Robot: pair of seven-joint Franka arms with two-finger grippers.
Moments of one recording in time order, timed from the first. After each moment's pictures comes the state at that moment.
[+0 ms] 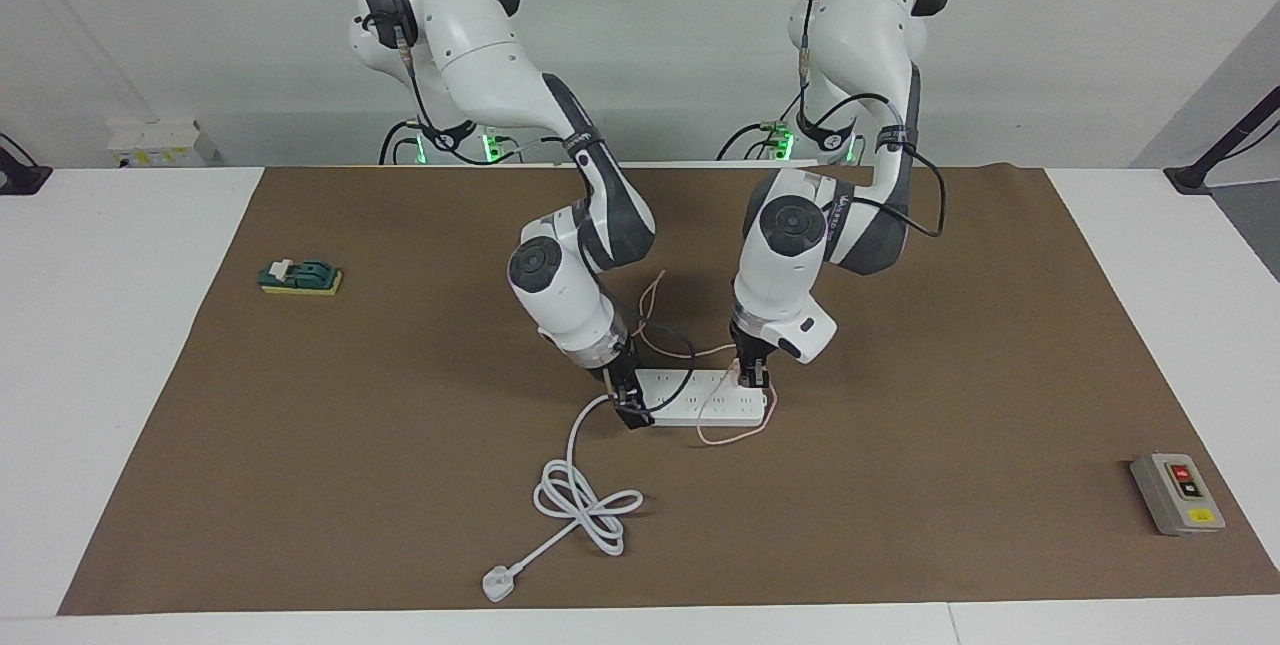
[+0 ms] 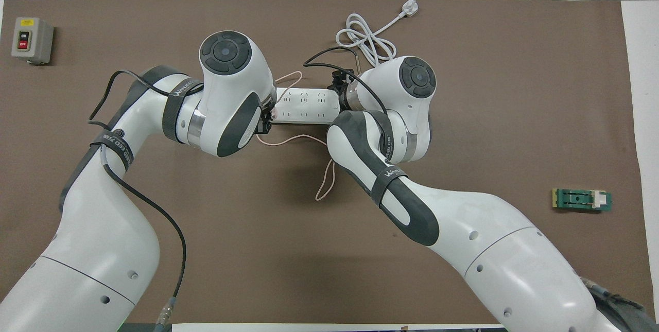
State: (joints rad) left arm -0.47 0.49 -0.02 -1.60 0.01 2.10 -1.98; right arm 0.47 0.66 -0.01 -1.58 0.49 2.45 1.58
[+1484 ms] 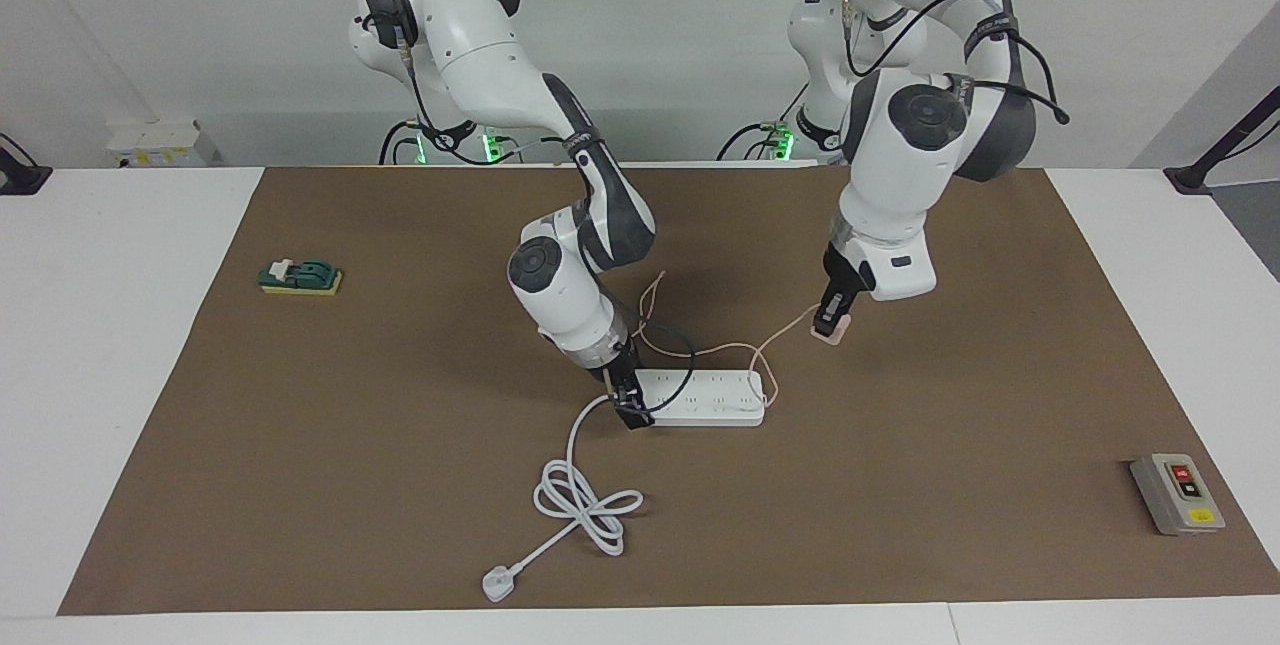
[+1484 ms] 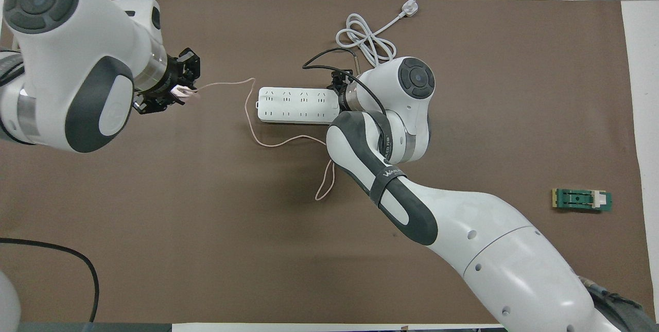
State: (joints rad) left arm -0.26 0.23 -0.01 -1.61 0.00 1.86 -0.89; right arm 0.47 0.66 0.00 -1.58 0.49 2.45 1.56
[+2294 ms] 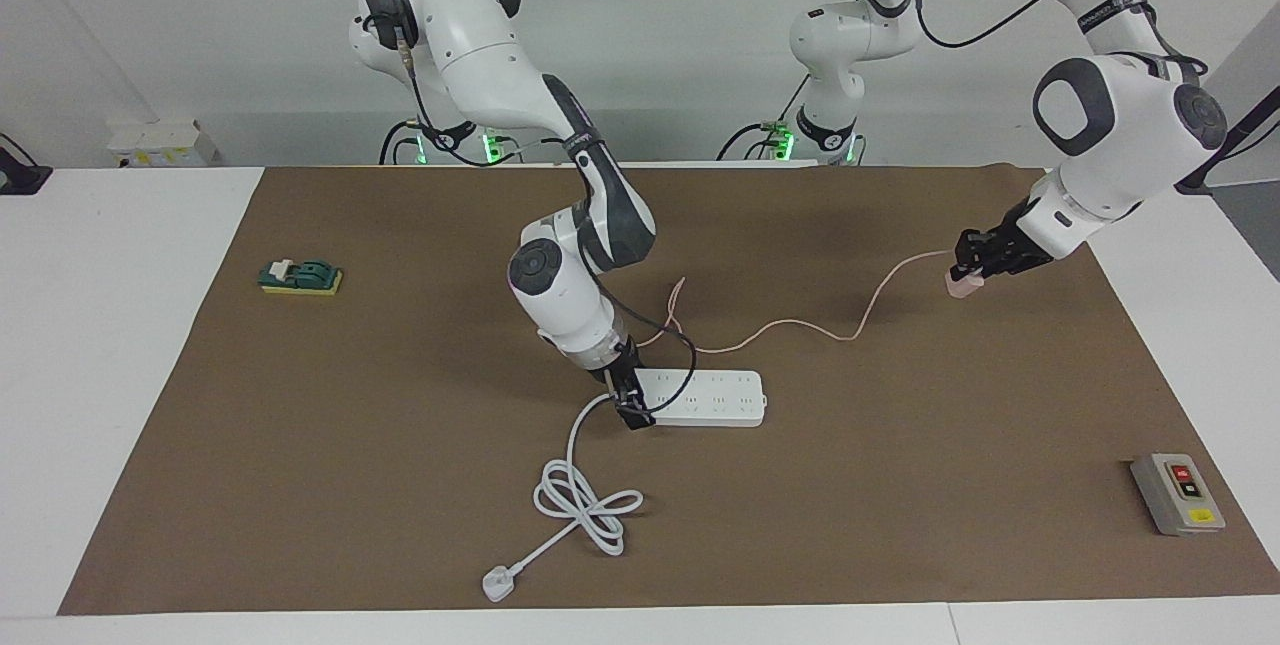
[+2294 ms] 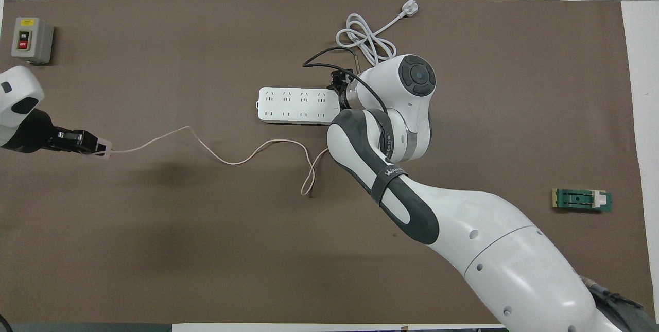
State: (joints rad) left arm 0.15 0.03 0.00 -1.99 -0.22 1.82 0.41; right arm 0.47 0.66 -0.01 -1.57 0.49 2.43 1.55
